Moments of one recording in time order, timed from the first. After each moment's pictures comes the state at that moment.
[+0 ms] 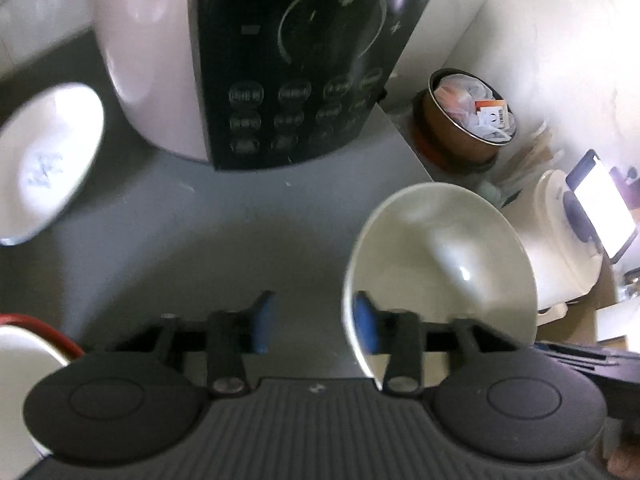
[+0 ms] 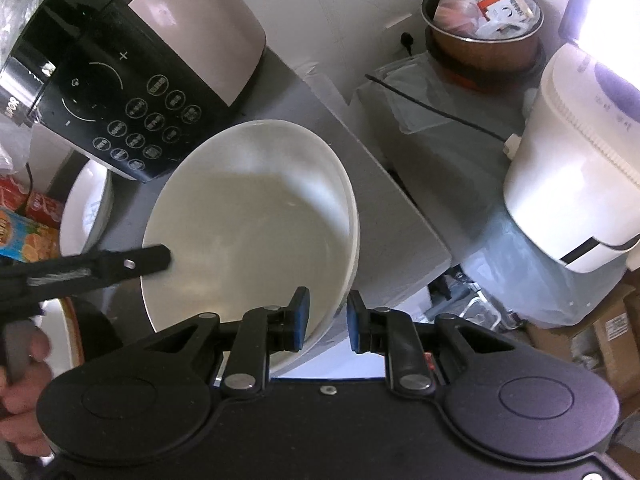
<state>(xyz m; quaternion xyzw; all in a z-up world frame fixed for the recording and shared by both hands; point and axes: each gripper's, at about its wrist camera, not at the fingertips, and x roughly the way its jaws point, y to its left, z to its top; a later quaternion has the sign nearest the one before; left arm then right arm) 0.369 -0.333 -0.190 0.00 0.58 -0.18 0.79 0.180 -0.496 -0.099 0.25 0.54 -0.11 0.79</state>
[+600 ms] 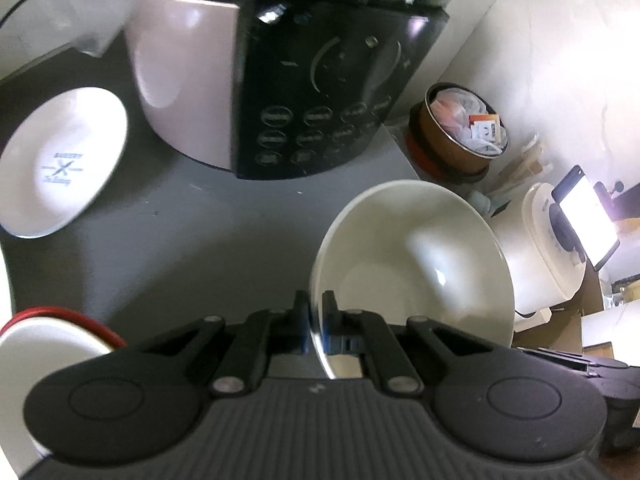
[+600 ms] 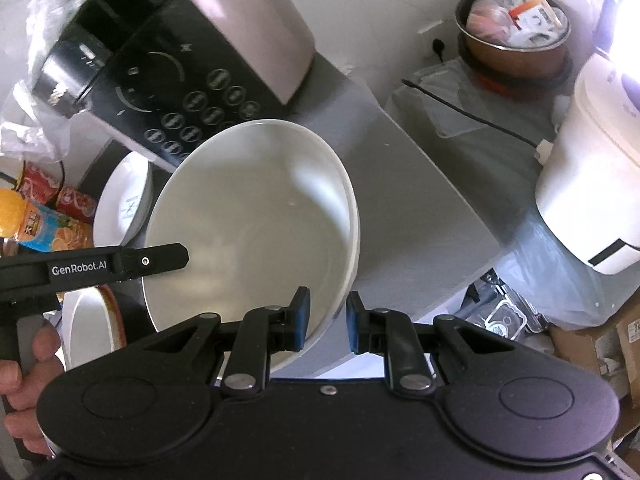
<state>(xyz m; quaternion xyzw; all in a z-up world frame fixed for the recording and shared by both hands) 0.365 -0.308 -0.162 -0.01 0.57 -0.19 0.80 0.184 -0.465 -0.080 0.25 0.53 -0.08 0.81</state>
